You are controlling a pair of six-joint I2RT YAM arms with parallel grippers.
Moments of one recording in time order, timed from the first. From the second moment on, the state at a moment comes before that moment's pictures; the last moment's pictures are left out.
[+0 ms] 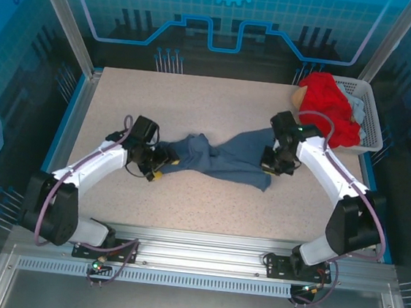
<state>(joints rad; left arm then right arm) -0.28 1.38 0.86 -0.66 0.38 -1.04 0.30 1.52 1.24 -1.15 -0.09 0.56</state>
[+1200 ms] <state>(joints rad) -0.04 1.87 1.89 -0.46 0.36 -1.21 0.09 1.93 2.35 -1.18 -0.14 0.45</state>
